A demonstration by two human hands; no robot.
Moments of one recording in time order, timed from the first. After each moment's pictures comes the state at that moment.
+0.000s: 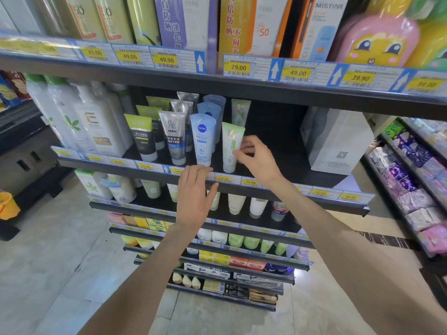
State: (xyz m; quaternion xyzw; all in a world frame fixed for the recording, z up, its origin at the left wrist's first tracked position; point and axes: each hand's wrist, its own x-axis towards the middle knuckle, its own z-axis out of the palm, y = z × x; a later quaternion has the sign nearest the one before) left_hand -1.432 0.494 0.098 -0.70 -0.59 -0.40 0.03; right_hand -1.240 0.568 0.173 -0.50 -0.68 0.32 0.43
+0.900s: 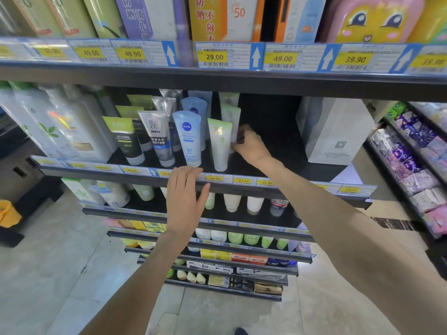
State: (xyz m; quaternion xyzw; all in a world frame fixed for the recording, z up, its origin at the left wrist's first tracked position) left_hand -1.430 0.497 0.090 -0.70 -0.58 -0.40 0.07; right_hand -1.232 0.639 0.157 -0.58 -0.68 0.28 0.35
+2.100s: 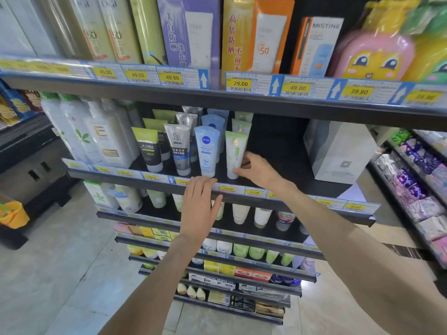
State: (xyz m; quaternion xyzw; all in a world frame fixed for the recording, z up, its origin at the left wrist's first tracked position) left_hand -1.435 0.493 0.092 -0.72 -0.59 -0.36 0.06; right_hand -1.240 0.597 0.171 -0.54 -0.74 0.32 0.25
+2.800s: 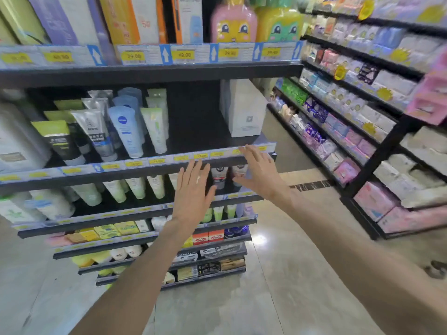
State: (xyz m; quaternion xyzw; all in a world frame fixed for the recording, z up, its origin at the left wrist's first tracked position) left_hand -1.316 0.418 0.090 -0.84 -0.48 -0.25 0.04; right_hand -1.086 0.391 0.141 -0.68 -0.71 -0.01 0.20
